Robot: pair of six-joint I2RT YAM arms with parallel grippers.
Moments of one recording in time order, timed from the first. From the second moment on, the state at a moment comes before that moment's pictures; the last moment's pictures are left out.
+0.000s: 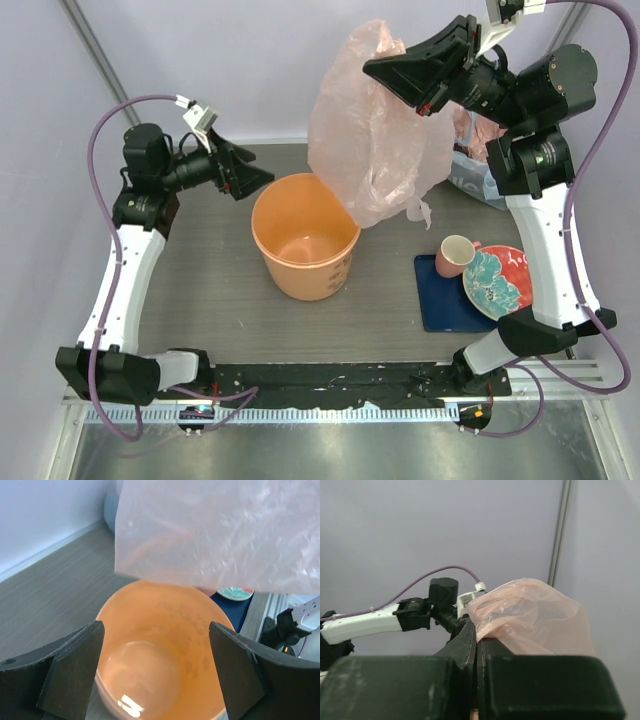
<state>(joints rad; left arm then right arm) -0.09 1.22 1.41 -0.38 0.92 -0.11 0.35 1.52 2.19 -0.06 -0.85 0.46</state>
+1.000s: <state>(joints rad) -0.22 1.15 1.37 -0.06 1.24 -0.18 0.52 1.55 2.19 -0.01 -0.87 0.47</state>
